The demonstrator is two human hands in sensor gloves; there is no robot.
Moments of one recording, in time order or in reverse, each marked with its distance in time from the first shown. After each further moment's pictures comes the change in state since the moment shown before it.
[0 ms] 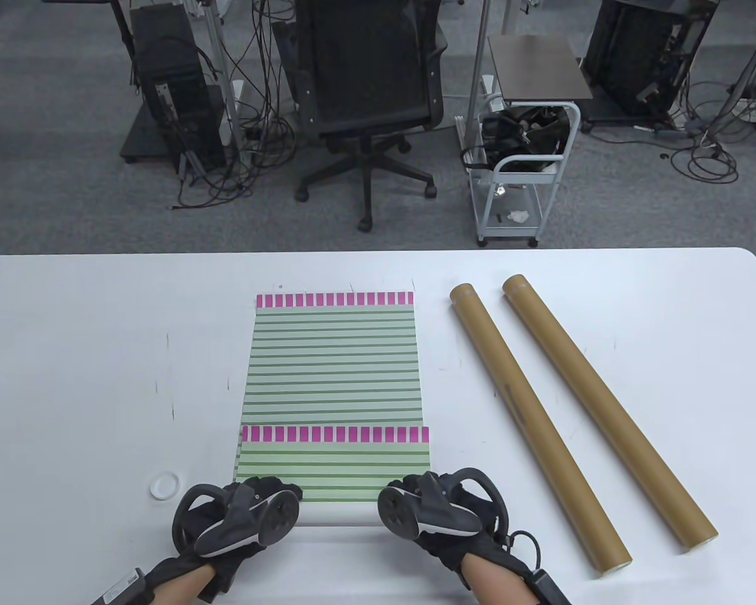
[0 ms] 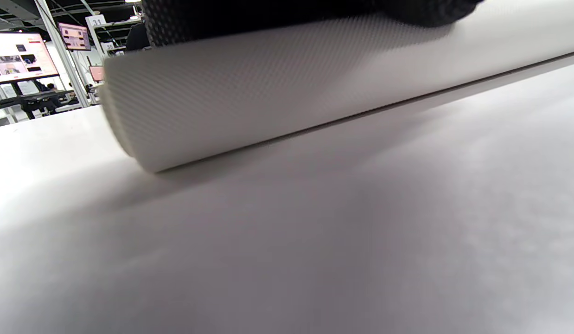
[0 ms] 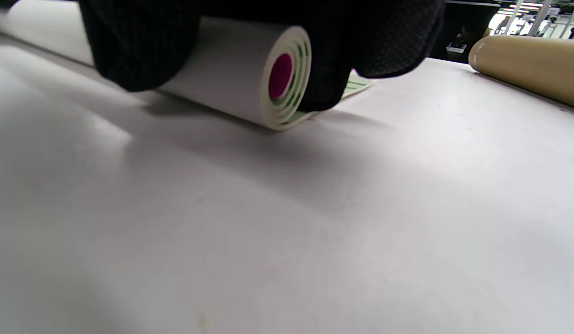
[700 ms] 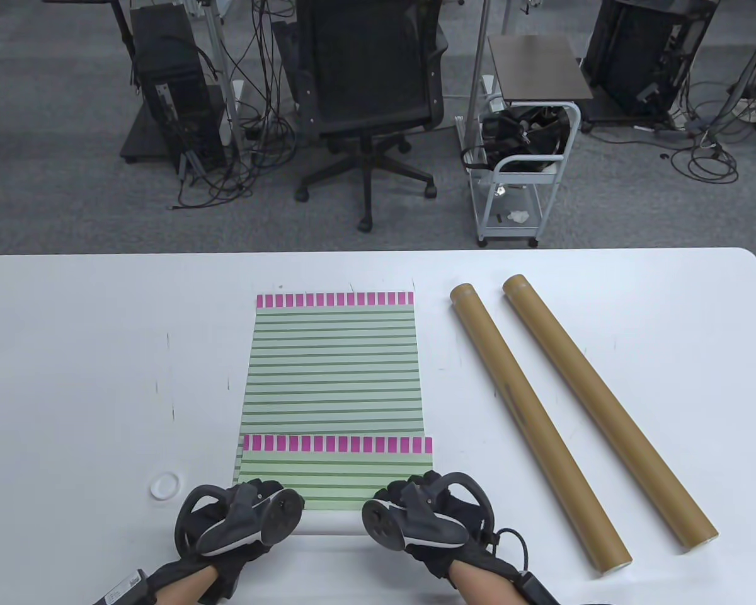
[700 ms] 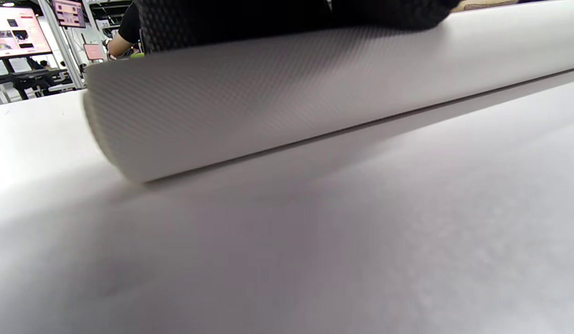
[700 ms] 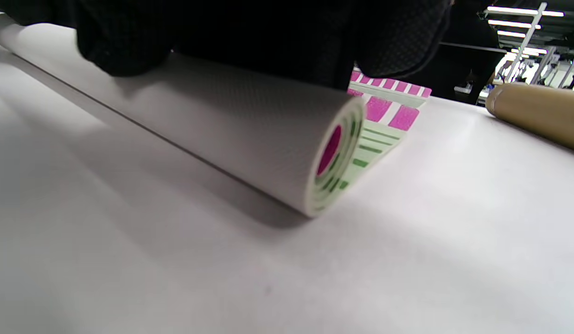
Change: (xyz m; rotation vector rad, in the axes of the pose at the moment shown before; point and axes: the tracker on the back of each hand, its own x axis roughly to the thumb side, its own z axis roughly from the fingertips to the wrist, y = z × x) left_hand 0.007 0.006 0.002 -0.051 -0.013 0.023; right_hand 0.021 -0.007 0.001 -0.071 -0.029 0.029
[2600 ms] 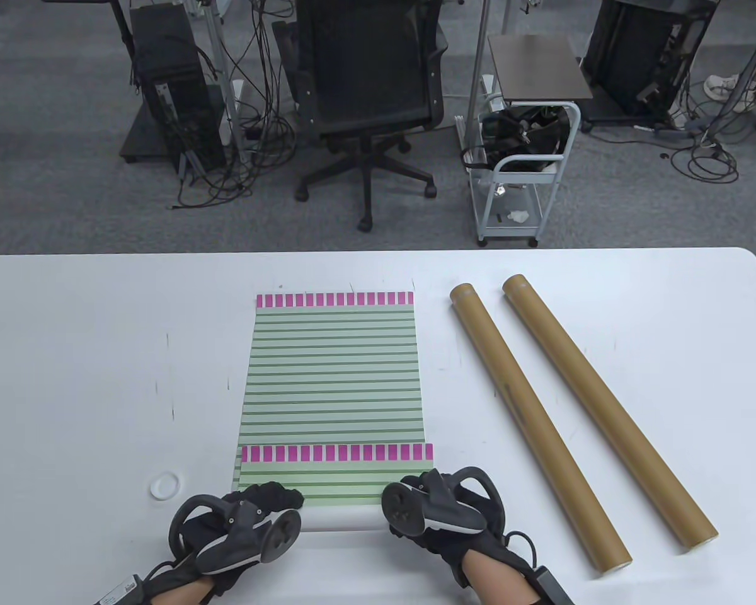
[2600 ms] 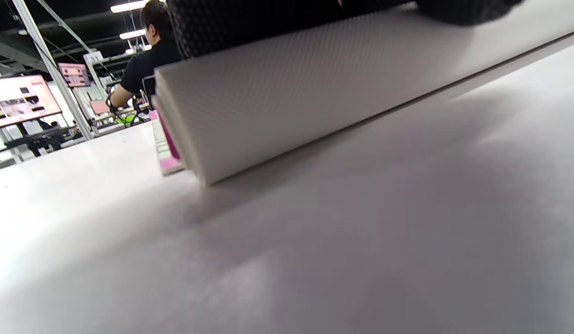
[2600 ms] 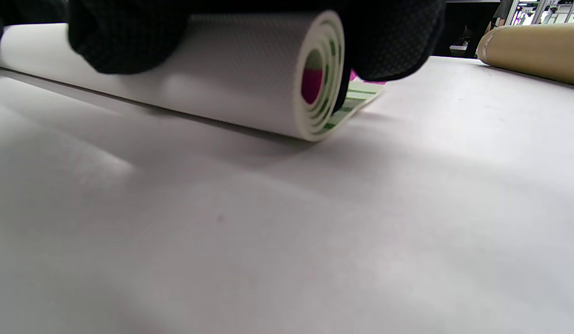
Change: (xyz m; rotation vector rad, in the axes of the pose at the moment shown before) left_hand -0.004 -0.009 0.009 0.098 0.000 -0.102; right_hand -0.022 0.013 -0.004 0.039 0.012 -0.095
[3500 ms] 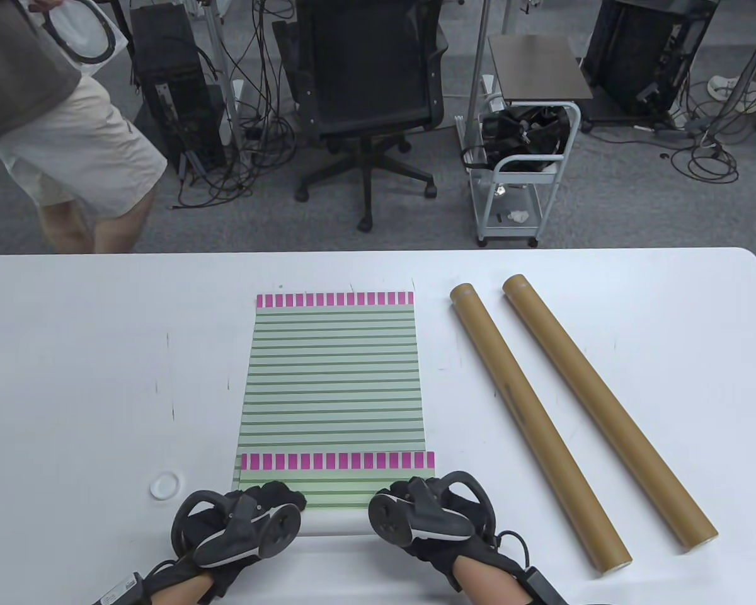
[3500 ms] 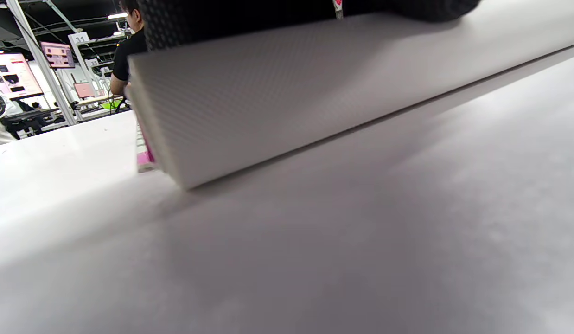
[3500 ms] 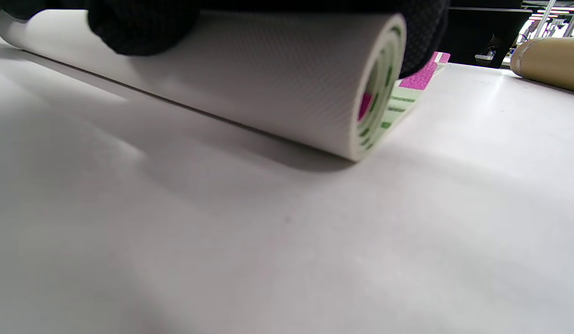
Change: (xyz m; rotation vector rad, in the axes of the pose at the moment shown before) left_hand 0.003 0.001 -0.002 -0.021 -0.041 0.047; right_hand 0.018 0.003 0.001 0.002 -0.054 0.060
